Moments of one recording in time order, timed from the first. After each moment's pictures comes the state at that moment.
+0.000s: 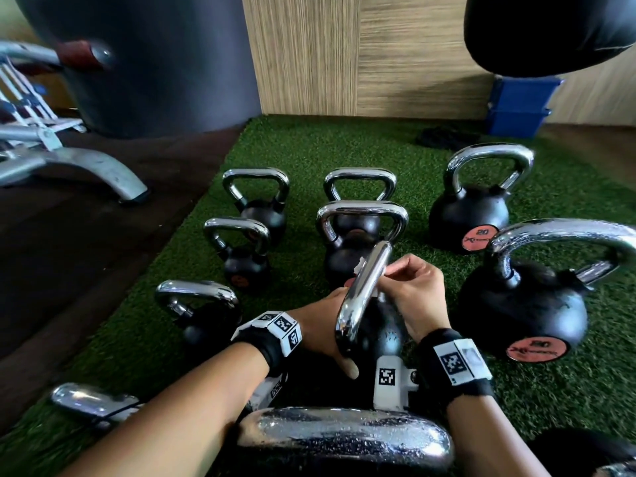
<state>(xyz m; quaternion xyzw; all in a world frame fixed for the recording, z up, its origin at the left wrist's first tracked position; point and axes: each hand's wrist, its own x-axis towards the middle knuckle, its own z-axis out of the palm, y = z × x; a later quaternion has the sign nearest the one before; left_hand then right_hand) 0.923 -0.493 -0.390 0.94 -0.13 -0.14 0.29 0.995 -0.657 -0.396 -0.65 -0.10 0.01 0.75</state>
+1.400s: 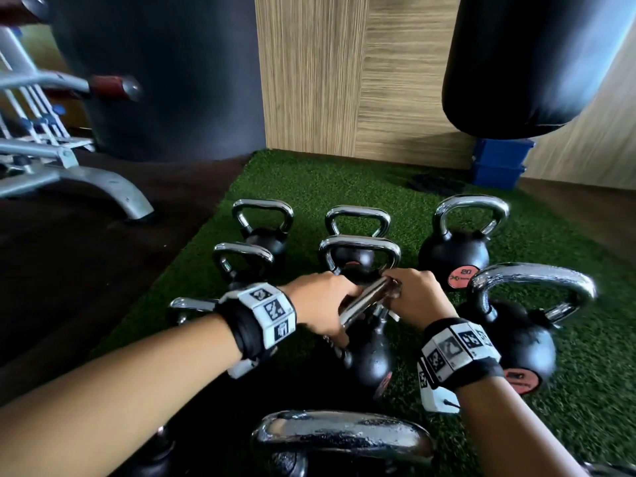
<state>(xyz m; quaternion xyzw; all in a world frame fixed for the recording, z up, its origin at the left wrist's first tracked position) 0.916 -0.492 -0.292 0.99 -0.08 -0.08 0.11 1.012 -0.677 -0.330 -0.93 -0.26 -0.04 0.26</state>
